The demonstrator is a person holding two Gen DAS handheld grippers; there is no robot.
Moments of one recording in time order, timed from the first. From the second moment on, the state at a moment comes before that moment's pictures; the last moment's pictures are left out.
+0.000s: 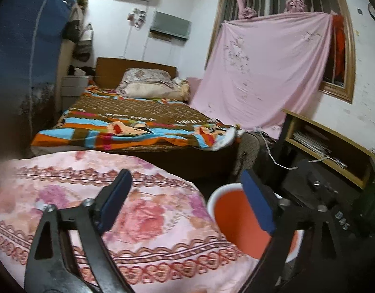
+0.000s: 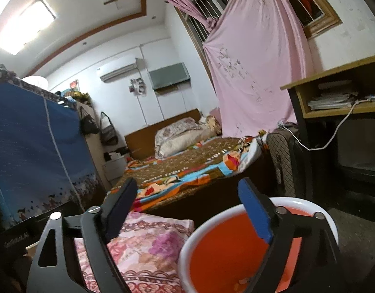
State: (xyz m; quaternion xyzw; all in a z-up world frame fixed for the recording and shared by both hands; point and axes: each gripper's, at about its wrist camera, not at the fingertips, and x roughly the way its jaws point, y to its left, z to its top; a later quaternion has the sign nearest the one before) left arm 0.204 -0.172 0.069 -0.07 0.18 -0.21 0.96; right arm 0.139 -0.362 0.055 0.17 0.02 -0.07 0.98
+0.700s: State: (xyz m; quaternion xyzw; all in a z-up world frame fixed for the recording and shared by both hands) left arm 0.172 -0.069 0.066 -0.08 0.11 -0.08 0.99; right arm 0.140 -0.277 0.067 0.09 -0.03 0.02 1.00
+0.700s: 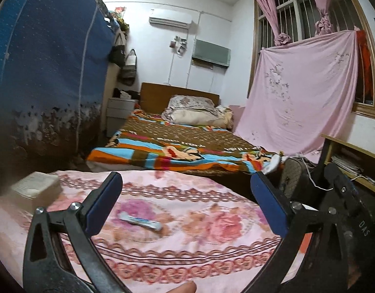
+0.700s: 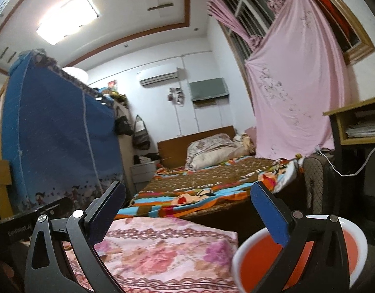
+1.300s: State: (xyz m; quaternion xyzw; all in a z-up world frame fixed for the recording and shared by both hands) left arm 0.158 0.047 0.074 -0.05 0.03 0.03 1.00; right arm 0.172 -0.180 0.080 0.04 -0.02 0.13 0.99
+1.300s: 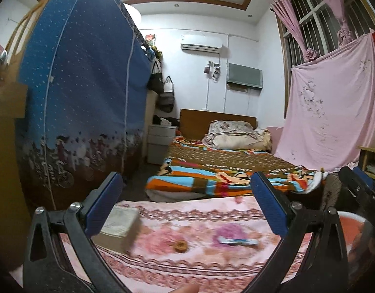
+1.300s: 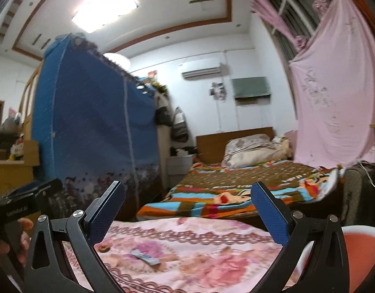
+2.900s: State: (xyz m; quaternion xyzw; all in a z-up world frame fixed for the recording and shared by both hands) left arm 0.279 0.062 -0.023 -0.06 0.40 -0.08 0.91; right arm 0.306 -0.085 -0.011 -0.07 0.38 0.29 0.87
